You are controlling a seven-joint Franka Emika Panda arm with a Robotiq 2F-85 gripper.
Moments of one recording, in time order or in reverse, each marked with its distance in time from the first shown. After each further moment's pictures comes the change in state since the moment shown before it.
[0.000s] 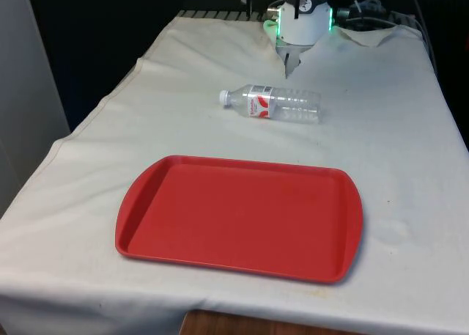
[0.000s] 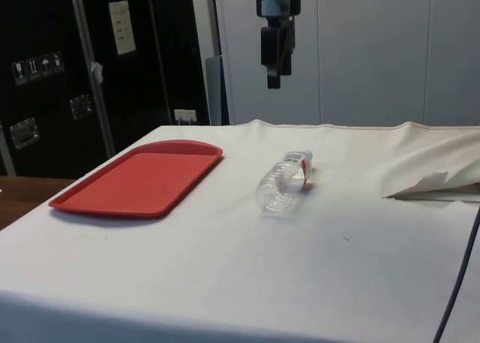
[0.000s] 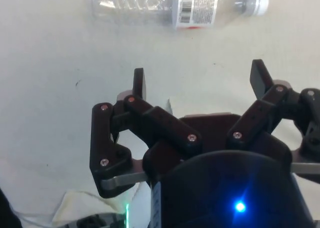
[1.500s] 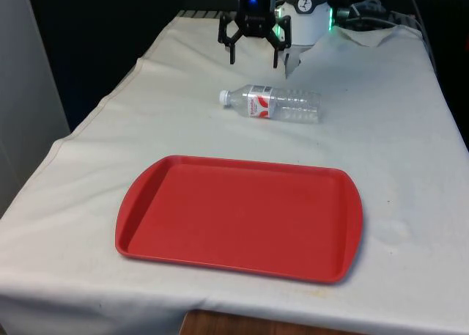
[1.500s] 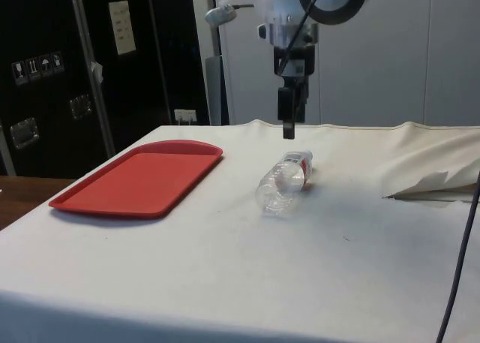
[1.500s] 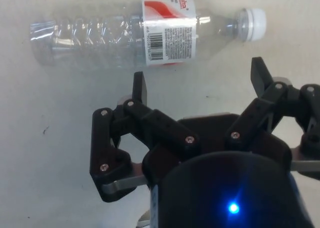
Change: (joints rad) arm -0.008 0.233 -0.106 -0.110 0.000 0.352 -0.065
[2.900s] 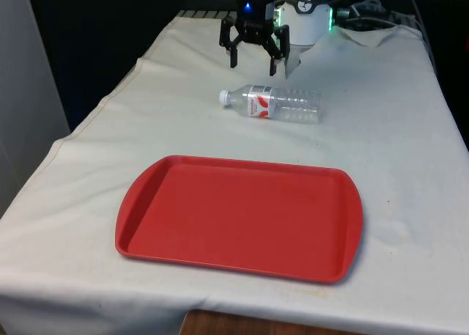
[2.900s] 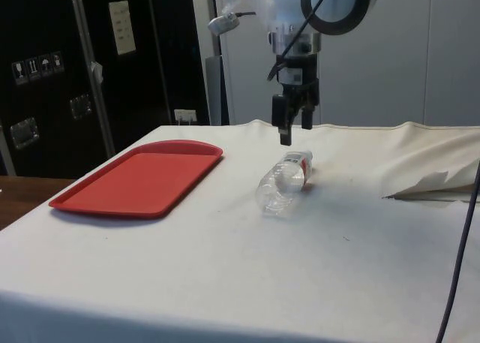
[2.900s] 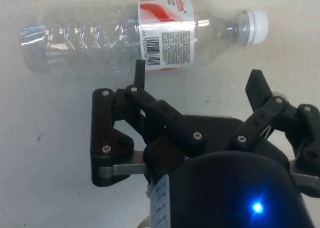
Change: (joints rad) arm 0.001 0.038 -0.007 -0.011 0.001 0.049 0.245
